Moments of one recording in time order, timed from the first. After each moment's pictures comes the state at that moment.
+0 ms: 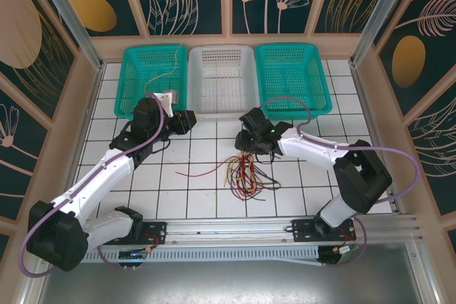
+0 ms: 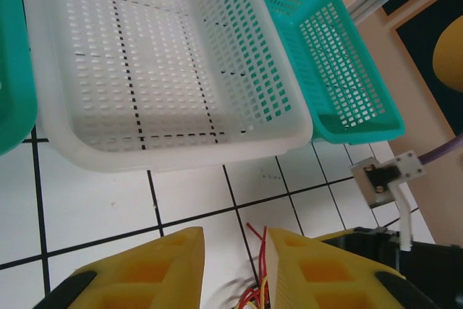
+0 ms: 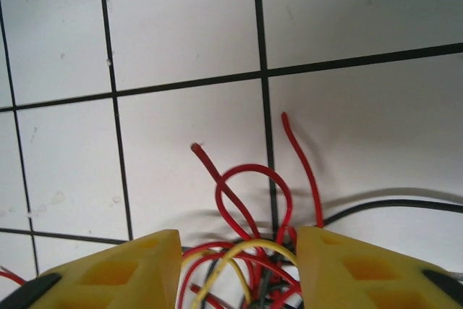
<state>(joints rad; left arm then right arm) -0.42 1.13 0.79 -0.14 0.28 -0.59 0.77 1.55 0.98 -0.47 0.03 0.84</state>
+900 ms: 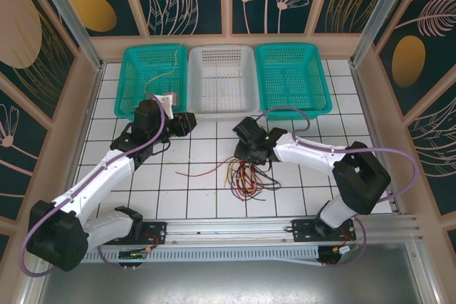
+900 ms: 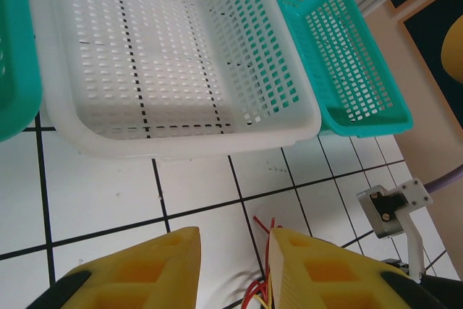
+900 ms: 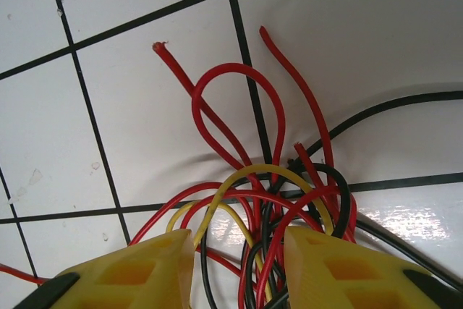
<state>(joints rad) -0.42 1.13 0.77 -0.14 0.28 -0.58 0.86 1.56 0.96 -0.53 0.06 1.06</state>
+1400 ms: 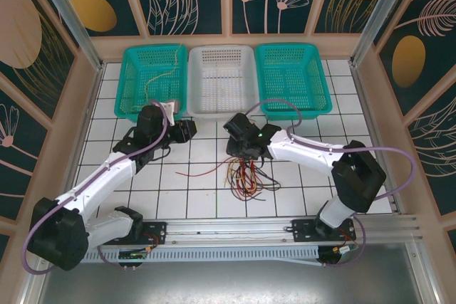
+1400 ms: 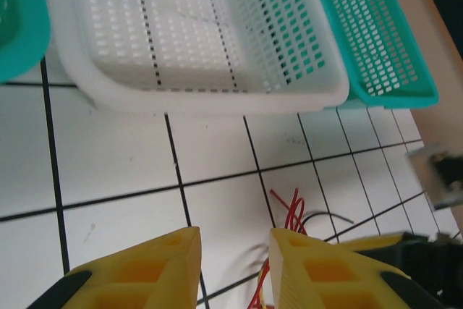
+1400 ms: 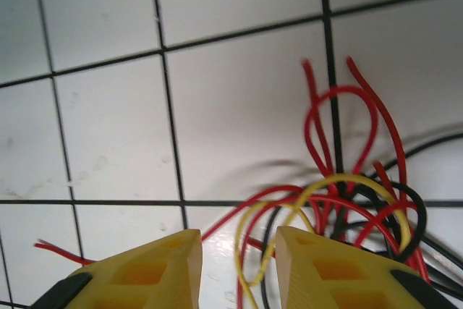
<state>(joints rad) -0.42 1.13 0.69 -0.13 0.31 -0.58 0.91 1.59 1.09 -0.57 0.11 0.98</state>
